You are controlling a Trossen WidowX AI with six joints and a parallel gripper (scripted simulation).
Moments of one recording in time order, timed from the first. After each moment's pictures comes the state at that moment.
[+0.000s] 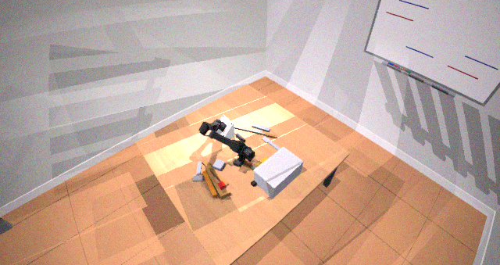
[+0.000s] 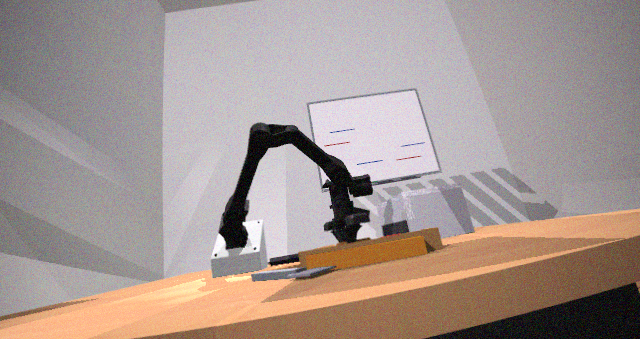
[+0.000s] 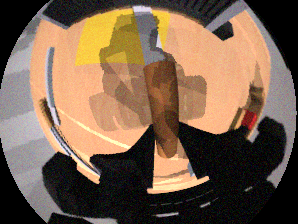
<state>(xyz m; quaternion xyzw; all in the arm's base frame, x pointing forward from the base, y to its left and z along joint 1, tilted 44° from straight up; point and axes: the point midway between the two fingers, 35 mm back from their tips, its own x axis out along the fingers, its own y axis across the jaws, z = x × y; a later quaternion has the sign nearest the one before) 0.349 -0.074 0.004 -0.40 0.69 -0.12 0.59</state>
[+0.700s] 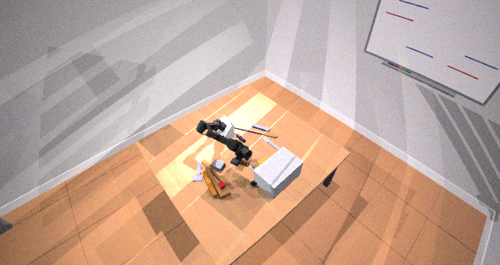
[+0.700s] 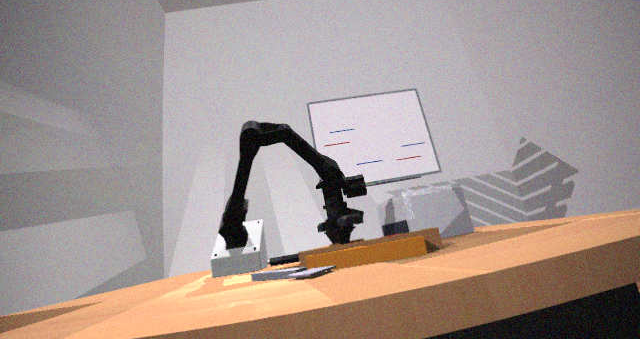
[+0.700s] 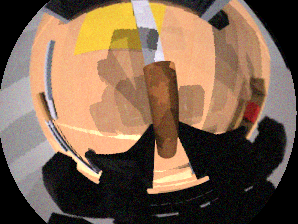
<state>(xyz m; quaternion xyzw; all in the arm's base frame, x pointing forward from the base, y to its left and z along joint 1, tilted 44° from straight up) 0.328 -0.082 0.010 -0.40 0.69 -0.12 0.59</state>
